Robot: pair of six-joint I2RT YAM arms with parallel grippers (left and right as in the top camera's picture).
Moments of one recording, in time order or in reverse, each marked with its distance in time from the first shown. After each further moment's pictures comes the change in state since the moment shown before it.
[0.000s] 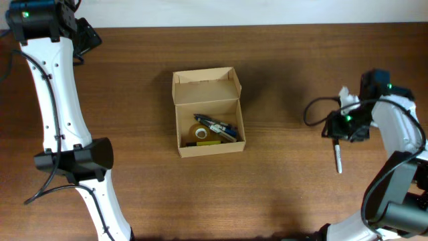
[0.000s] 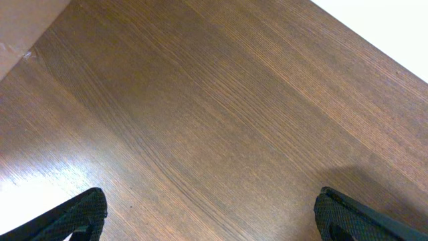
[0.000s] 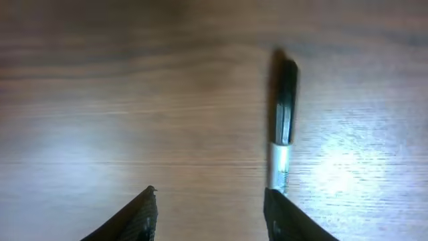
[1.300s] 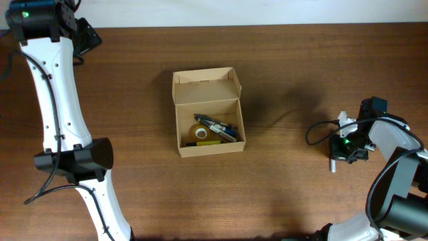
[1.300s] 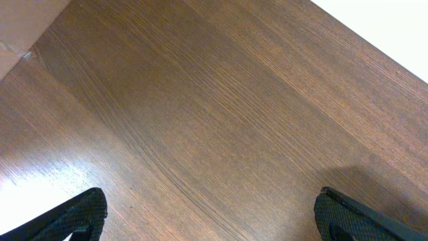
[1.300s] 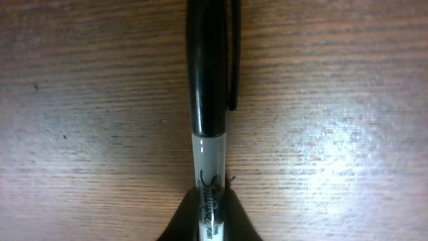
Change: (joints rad) left arm 0.000 0.000 0.000 0.000 0.000 0.000; right arm -0.071 0.000 -0.248 0.229 0.051 -0.101
